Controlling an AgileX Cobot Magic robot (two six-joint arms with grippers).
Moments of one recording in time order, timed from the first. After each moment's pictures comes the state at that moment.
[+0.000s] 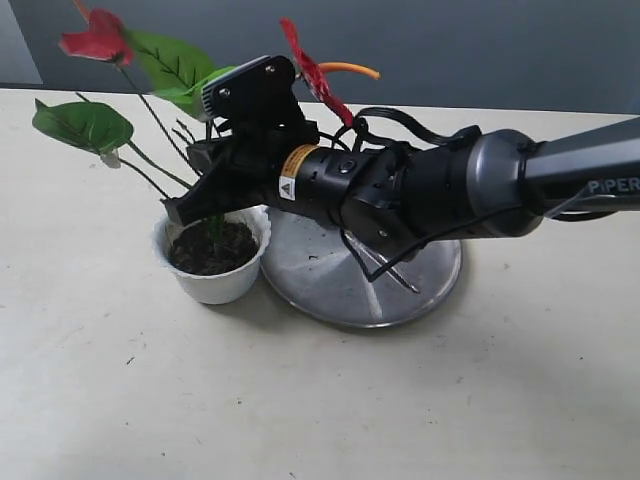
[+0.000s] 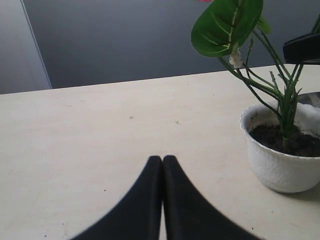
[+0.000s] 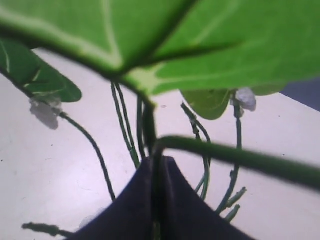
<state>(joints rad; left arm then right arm) -0.12 0.00 0.00 0.09 0.25 -0.04 0.80 1.95 -1.12 -0.24 -0.40 0.22</state>
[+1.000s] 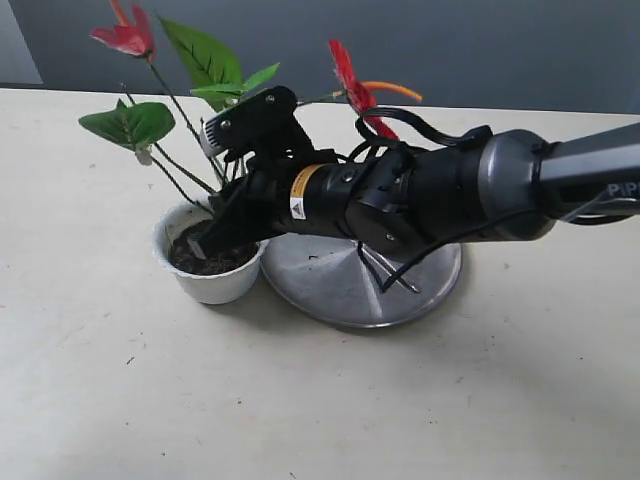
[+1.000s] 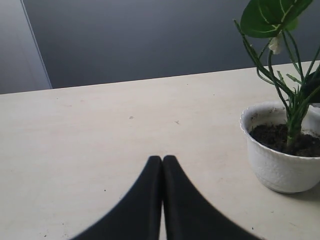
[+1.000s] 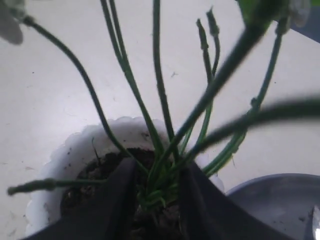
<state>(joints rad) -0.12 0.00 0.00 0.09 0.25 -0.04 0.80 1.91 -1.10 -0.25 -0.18 0.23</state>
